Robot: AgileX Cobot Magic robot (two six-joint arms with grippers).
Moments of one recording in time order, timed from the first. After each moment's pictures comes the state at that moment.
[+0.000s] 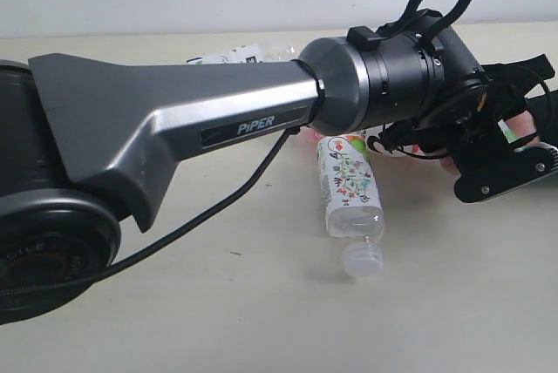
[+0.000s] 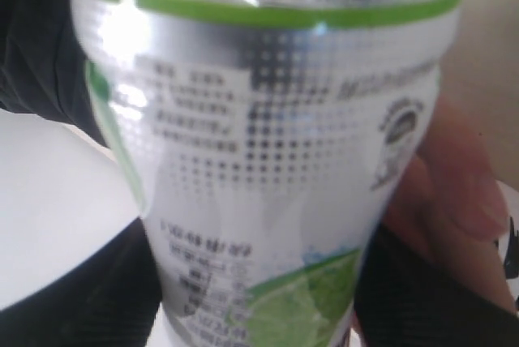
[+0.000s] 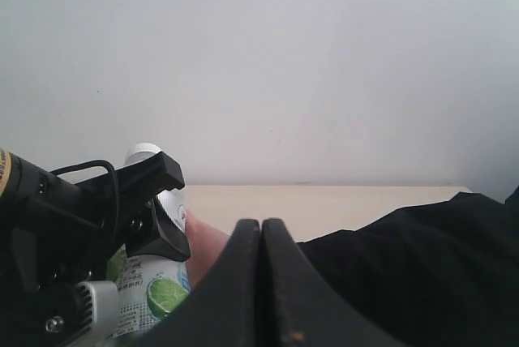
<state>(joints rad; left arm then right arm) -0.94 2.42 -2.08 0.34 0.54 1.68 -0.03 0.00 0.00 0.06 0.09 -0.08</state>
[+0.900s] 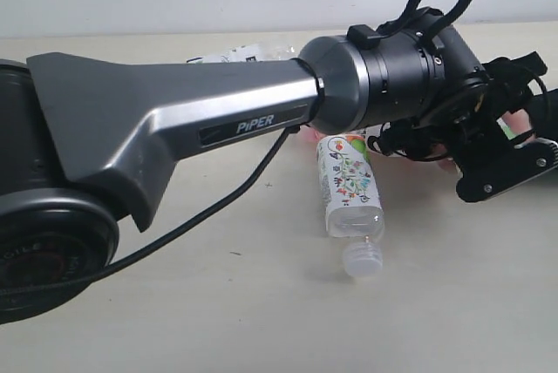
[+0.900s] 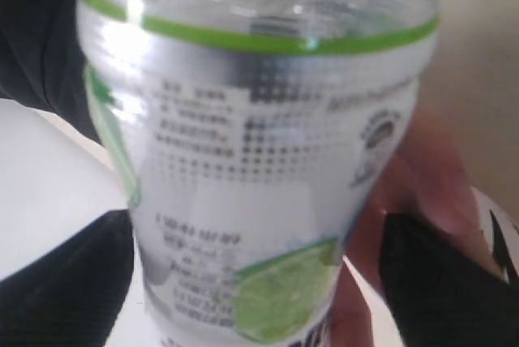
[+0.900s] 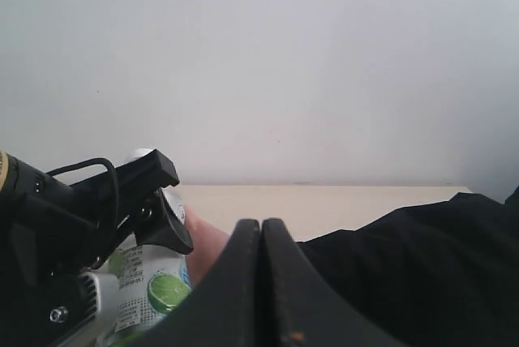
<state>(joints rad) -0.94 2.41 -2.08 0.35 0.59 1.61 -0.03 0.00 0.00 0.06 0.09 -0.08</state>
